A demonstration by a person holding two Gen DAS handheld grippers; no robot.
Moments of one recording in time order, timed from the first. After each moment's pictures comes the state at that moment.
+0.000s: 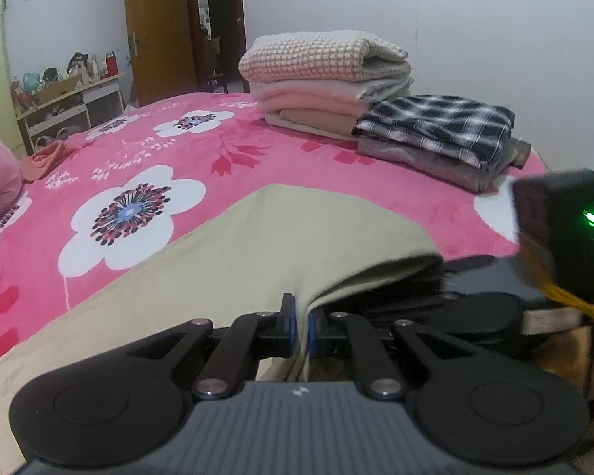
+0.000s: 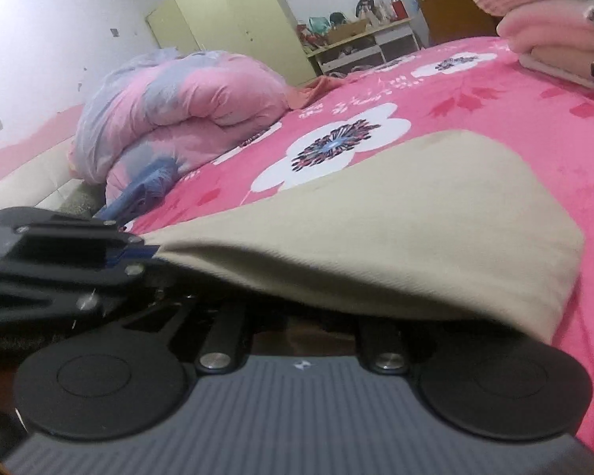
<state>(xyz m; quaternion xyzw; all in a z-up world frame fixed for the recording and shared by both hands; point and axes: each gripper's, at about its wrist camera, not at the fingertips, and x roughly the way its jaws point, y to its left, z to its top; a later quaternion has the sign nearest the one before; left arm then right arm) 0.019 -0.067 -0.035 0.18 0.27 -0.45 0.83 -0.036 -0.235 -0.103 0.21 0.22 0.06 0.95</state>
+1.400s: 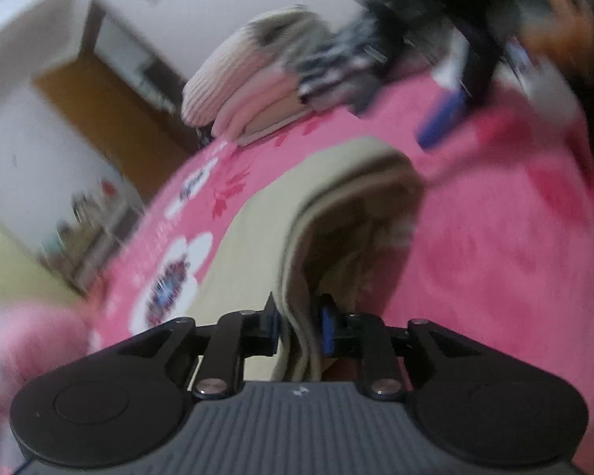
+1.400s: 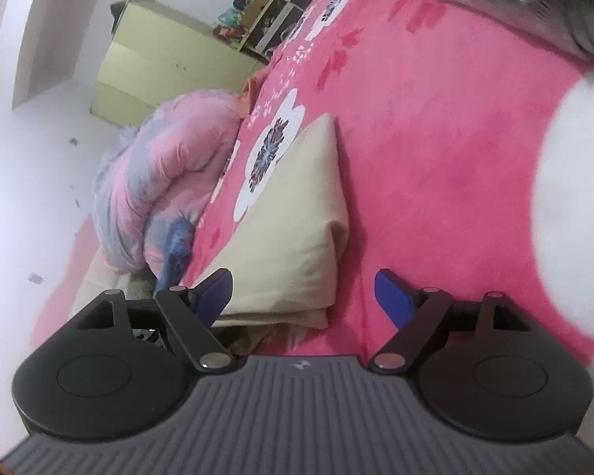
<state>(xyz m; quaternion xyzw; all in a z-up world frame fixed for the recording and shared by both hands) -0.057 -0.107 -0.097 0.48 0.08 -0.38 0.78 -0.094 -0.379 -0.100 0.46 0.27 0.08 0.84</state>
